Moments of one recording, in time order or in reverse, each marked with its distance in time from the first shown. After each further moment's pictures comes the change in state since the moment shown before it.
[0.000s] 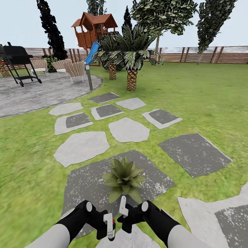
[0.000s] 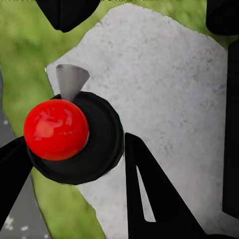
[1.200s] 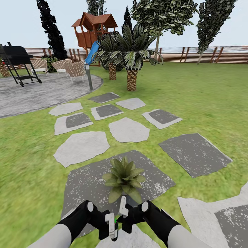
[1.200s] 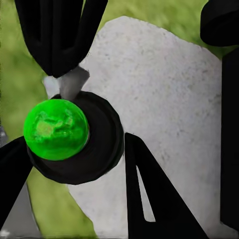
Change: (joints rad) left arm 0.000 -0.013 0.005 0.002 0.013 -0.014 -0.008; right arm 0.000 0.000 0.000 0.003 0.000 -0.001 -0.001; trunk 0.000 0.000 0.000
